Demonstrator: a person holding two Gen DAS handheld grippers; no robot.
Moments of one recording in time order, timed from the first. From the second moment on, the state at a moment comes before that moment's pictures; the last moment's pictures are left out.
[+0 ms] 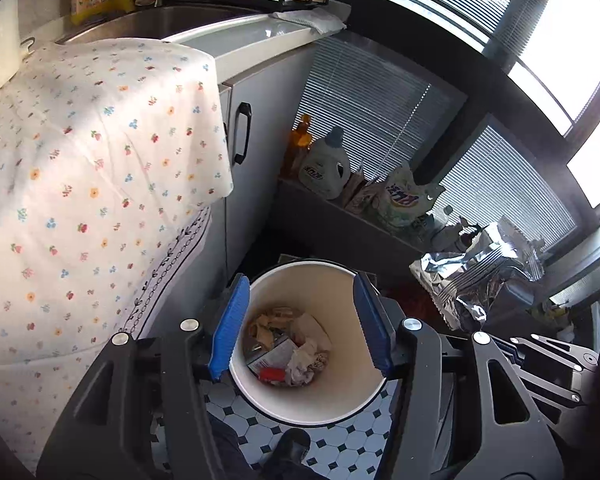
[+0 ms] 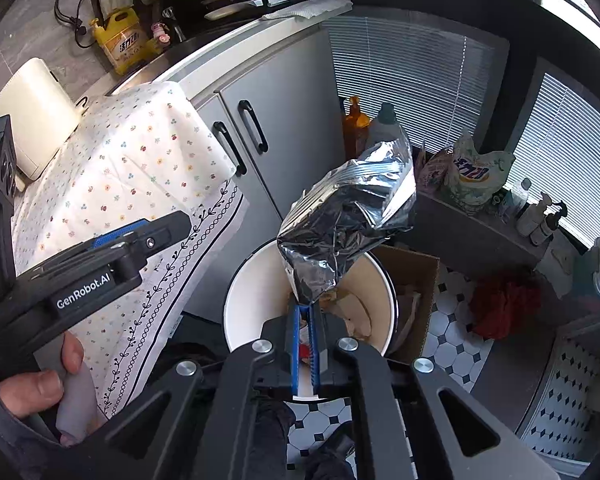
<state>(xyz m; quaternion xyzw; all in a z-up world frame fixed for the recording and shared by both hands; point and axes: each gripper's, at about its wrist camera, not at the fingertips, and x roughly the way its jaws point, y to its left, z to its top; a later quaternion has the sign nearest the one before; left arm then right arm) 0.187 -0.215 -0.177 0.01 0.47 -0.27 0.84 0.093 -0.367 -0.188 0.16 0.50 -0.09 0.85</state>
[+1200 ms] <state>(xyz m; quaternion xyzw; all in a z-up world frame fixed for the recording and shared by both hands) 0.121 -0.043 -0.011 -0.03 0.33 -0.15 0.93 0.079 -0.252 -0.024 0.12 0.36 -0.01 0.92</state>
